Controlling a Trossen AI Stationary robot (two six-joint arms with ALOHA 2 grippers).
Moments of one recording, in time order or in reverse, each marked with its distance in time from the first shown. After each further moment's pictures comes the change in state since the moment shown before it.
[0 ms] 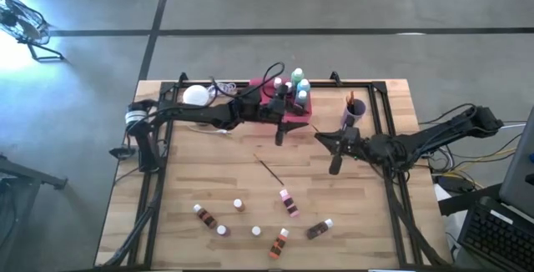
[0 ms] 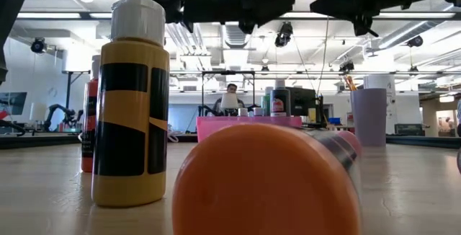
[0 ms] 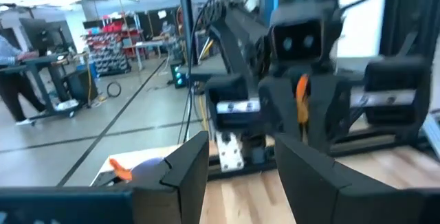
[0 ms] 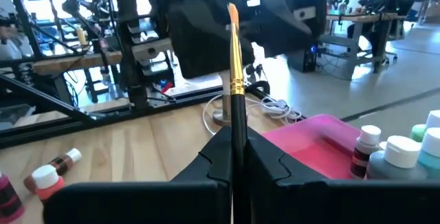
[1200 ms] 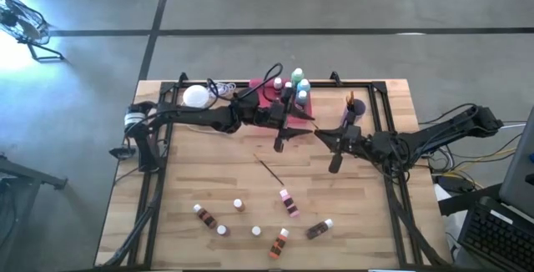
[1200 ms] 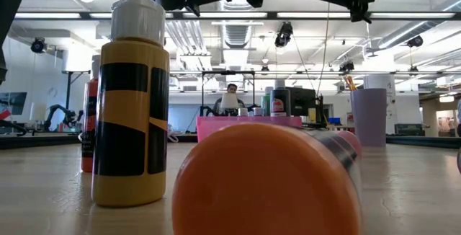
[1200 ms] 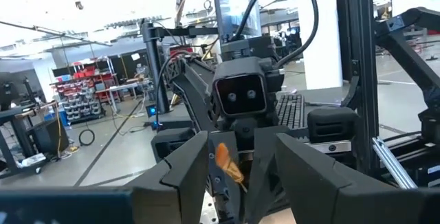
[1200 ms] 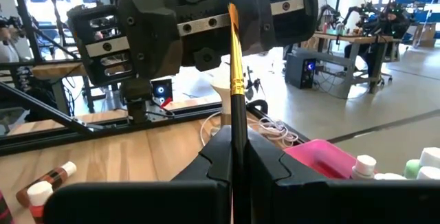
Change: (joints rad) left arm -0.060 -0.005 0.066 0.063 0.075 0.017; right arm 0.000 0.006 0.064 0.001 -0.002 -0.090
